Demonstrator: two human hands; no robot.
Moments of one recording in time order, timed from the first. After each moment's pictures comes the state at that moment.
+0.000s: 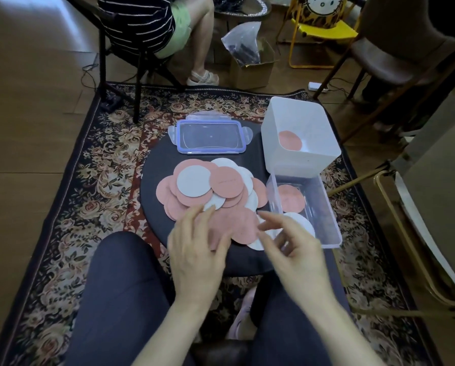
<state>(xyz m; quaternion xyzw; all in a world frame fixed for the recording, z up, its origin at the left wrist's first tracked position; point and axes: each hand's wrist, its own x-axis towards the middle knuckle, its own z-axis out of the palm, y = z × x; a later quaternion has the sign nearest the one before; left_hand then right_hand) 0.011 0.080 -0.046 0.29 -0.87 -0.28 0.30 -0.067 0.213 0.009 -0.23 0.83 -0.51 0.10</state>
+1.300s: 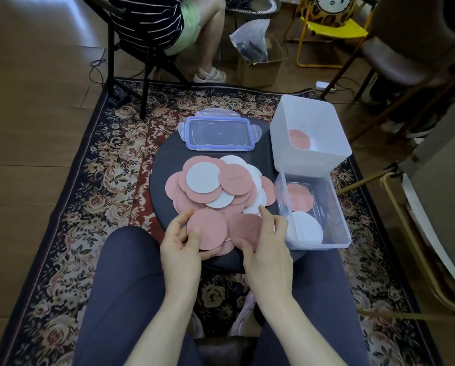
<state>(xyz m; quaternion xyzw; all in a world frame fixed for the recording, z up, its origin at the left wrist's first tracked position) 0.026 0.064 -0.032 0.43 -0.46 -0.73 0.27 -0.040 0.168 -0.017 -0.17 0.94 -0.28 0.10</state>
